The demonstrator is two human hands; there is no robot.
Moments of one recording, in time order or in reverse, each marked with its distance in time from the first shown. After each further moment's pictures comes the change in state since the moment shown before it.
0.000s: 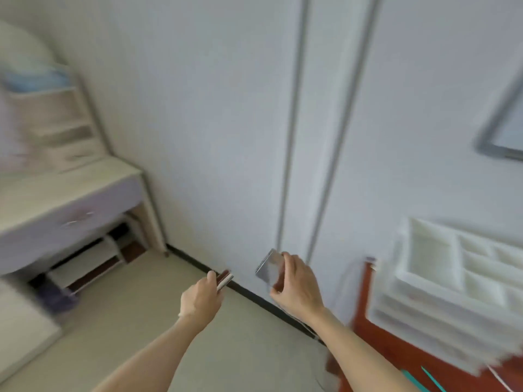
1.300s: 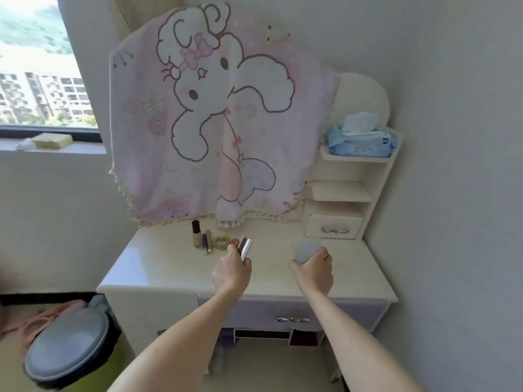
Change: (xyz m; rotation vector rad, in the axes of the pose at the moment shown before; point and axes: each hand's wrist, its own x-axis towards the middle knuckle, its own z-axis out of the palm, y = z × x) left_hand 0.346 -0.578 -0.274 -0.393 0.591 -1.018; right_hand 0.552 -0.633 0.343 0.500 -0.285 -0.106
